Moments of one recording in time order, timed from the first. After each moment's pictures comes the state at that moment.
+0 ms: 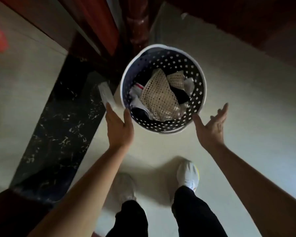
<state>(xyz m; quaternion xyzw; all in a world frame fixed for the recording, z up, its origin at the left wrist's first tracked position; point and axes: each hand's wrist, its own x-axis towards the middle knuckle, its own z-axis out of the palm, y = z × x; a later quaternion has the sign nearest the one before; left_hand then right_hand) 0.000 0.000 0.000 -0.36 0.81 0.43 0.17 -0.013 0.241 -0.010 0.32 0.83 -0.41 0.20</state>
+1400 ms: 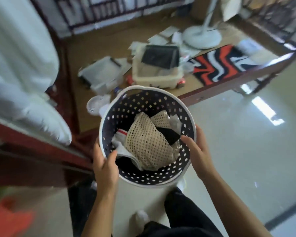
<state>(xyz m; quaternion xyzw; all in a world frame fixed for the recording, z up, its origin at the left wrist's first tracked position) 0.122 0.101 0.674 -0.01 0.77 0.62 0.16 0.273 0.299 0.676 0.42 0.61 -0.63 -0.22</state>
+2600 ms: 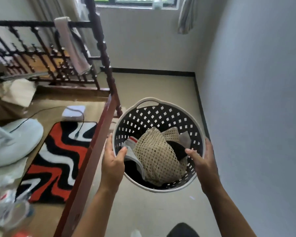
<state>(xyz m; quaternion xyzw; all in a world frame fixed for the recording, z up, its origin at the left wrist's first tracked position) 0.362 0.909 0.735 0.47 0.58 0.42 0.52 0.601 0.833 0.725 0.67 0.31 -0.38 -0.56</state>
